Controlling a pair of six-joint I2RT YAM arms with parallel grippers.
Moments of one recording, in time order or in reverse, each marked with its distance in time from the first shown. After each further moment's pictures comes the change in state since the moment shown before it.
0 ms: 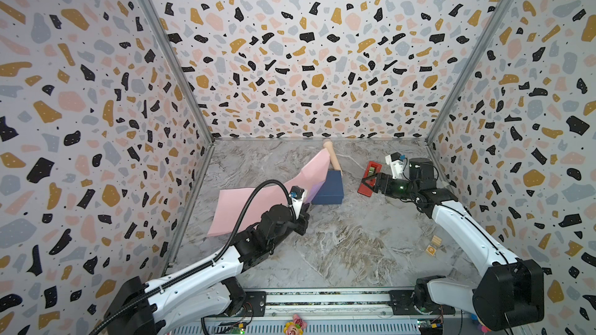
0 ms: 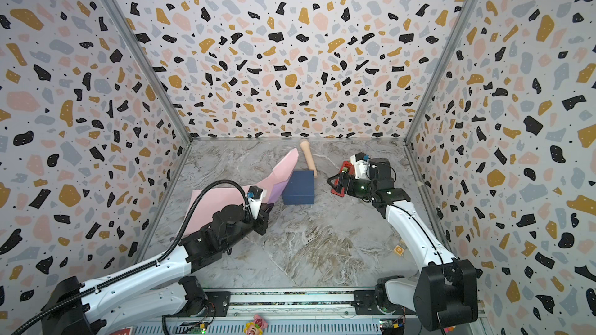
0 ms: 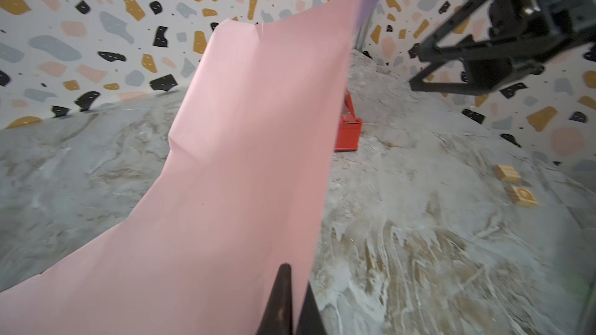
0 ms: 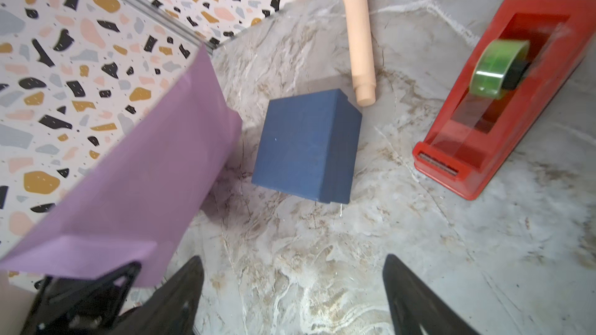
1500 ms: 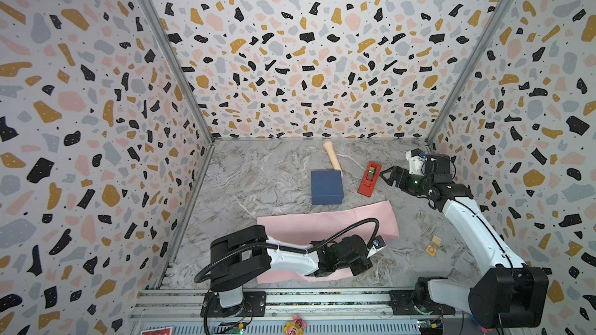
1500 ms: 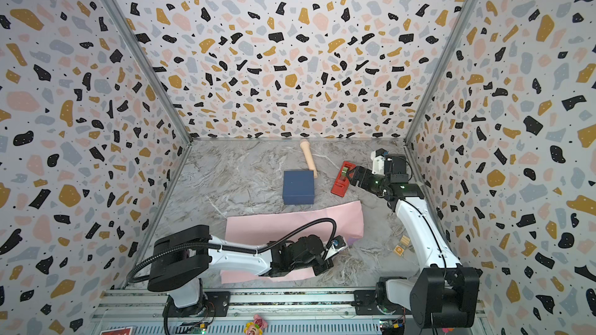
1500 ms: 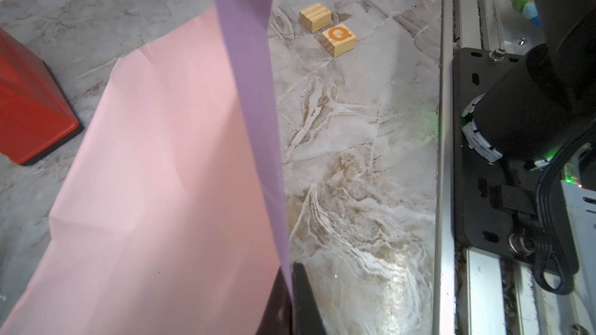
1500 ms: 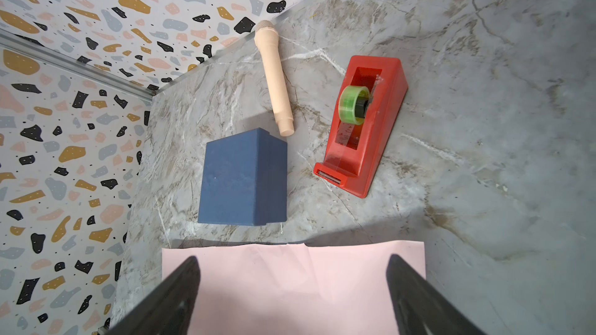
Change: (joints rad) left arm -0.414 0.834 0.344 0.241 0.132 0.254; right arm -0.128 -0.005 0.078 -0.163 0.150 -0.045
